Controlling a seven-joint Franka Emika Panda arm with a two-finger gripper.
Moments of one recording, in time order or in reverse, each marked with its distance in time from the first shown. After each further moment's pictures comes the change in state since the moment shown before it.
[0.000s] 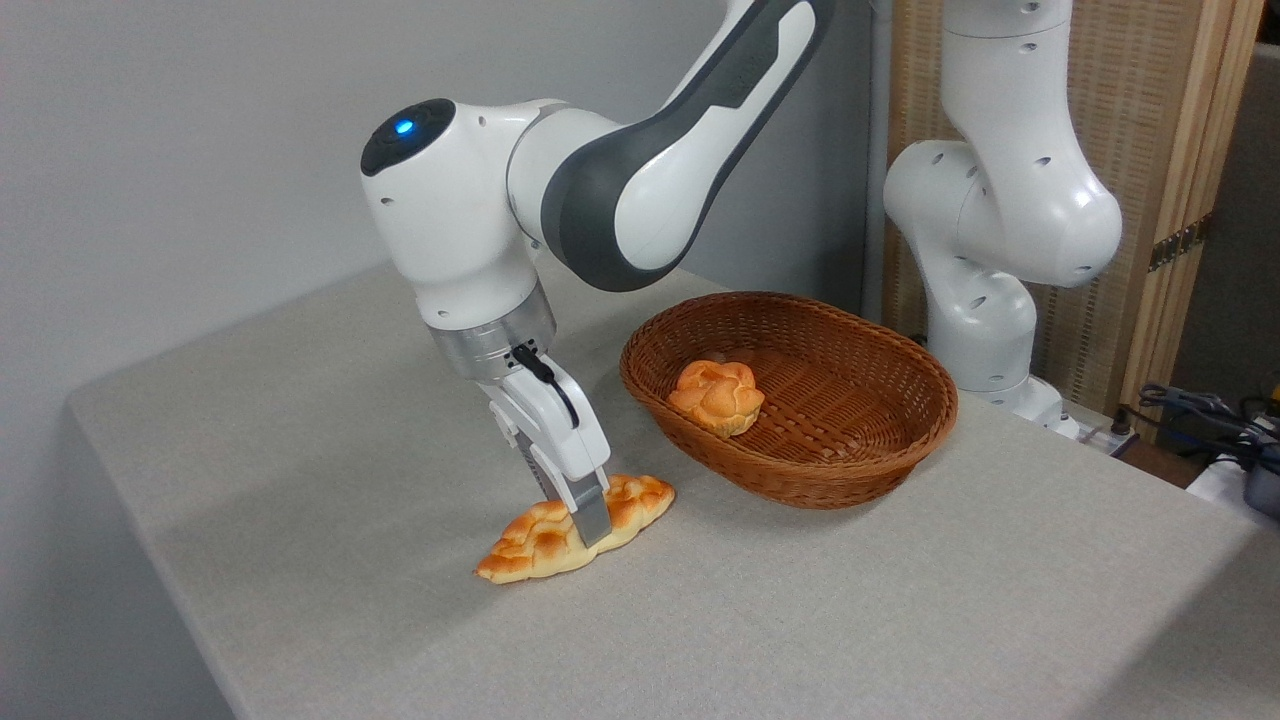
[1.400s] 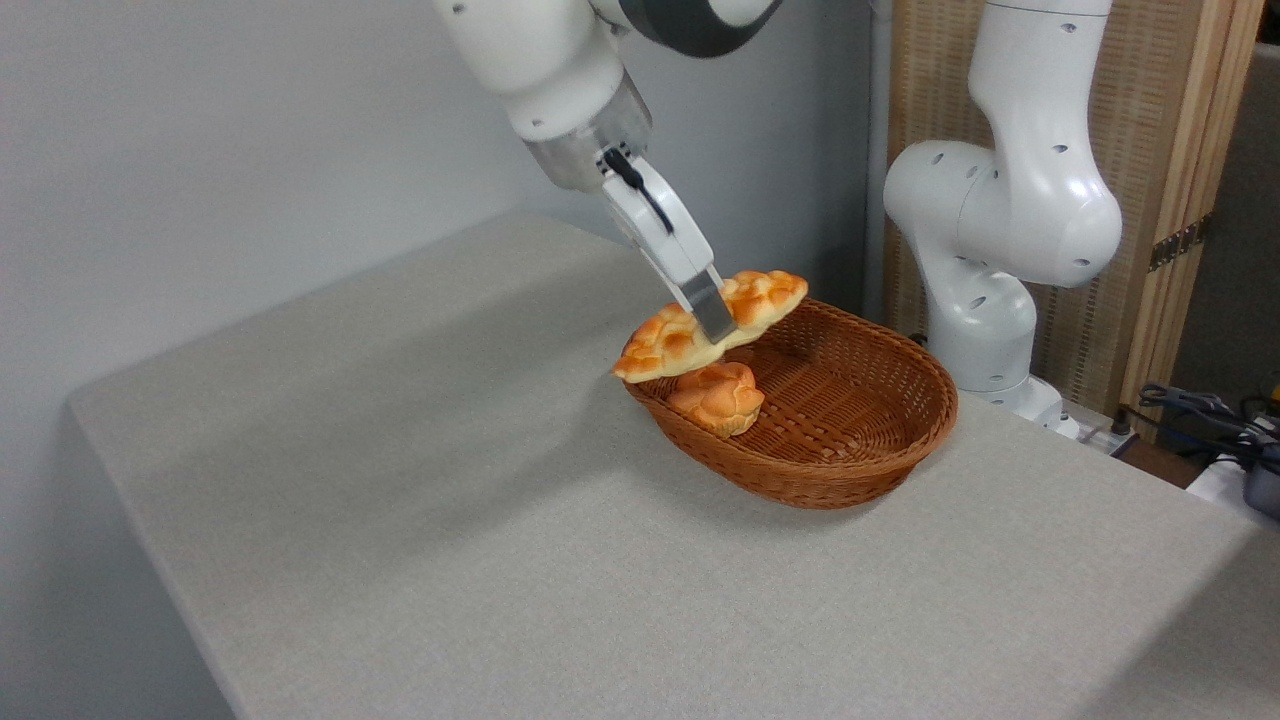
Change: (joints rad) arm -0.003 -0.298 -0.003 -0.013 -0.041 -0.582 0.222
